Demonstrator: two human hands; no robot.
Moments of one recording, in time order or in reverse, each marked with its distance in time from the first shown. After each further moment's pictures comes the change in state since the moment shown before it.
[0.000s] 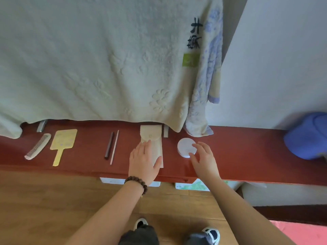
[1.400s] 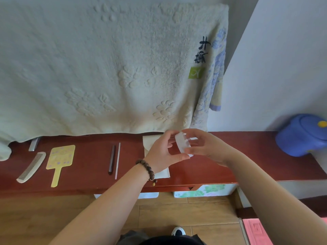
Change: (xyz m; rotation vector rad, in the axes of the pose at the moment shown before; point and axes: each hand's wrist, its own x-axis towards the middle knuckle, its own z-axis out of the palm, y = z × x) left_hand 0.051 0.028 -0.073 -0.922 -0.319 0.261; right_hand 0.033 -0.087 -0.071 0.543 -0.552 0.000
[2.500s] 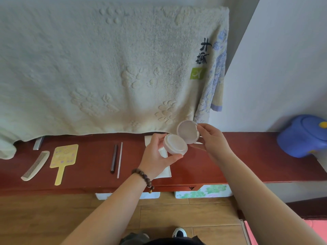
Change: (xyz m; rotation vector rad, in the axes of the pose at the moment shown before) left_hand -0.021 -0.014 -0.004 -0.008 0.208 -0.028; right_hand 0.011 0.001 0.013 0.391 0.490 0.012
